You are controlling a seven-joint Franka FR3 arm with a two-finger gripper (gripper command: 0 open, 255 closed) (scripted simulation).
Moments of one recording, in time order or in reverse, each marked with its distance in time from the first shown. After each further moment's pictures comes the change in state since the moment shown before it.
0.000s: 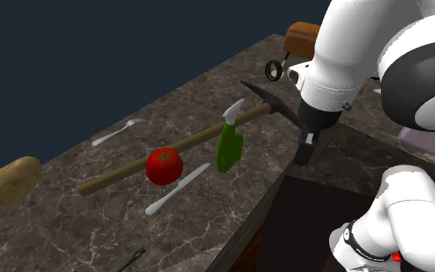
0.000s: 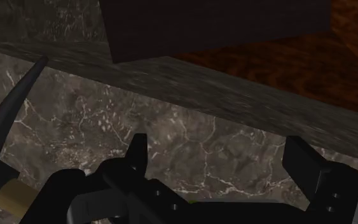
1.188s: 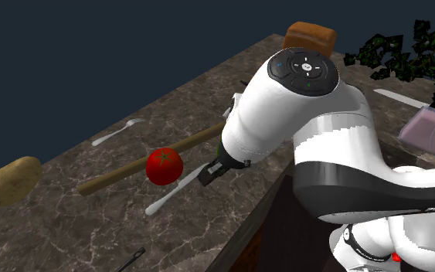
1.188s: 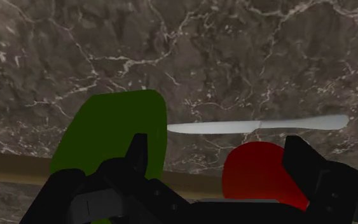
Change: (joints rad) arm -0.112 0.287 0.327 0.030 -0.021 0.596 0.631
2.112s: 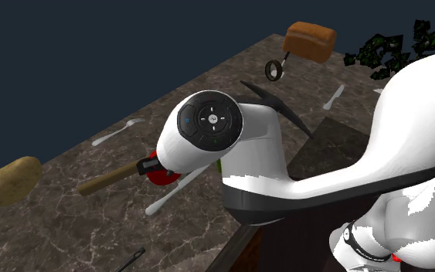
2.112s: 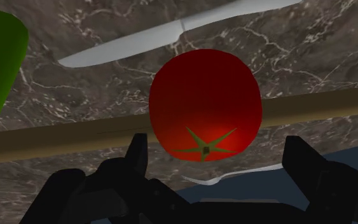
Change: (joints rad) arm -0.180 0.357 0.223 0.245 -0.379 0.202 0.544
